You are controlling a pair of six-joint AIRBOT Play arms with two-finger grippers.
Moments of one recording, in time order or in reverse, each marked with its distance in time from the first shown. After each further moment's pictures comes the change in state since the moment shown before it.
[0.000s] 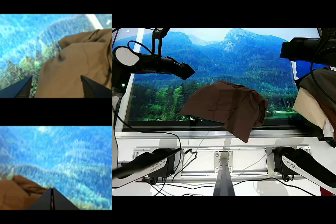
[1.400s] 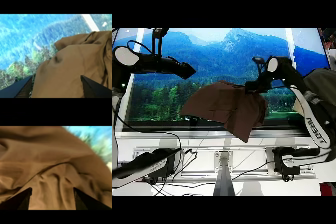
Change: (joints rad) left arm -0.001 0.000 0.000 -0.032 0.000 -0.003; right arm 0.008 -0.544 -0.233 0.282 0.089 -0.101
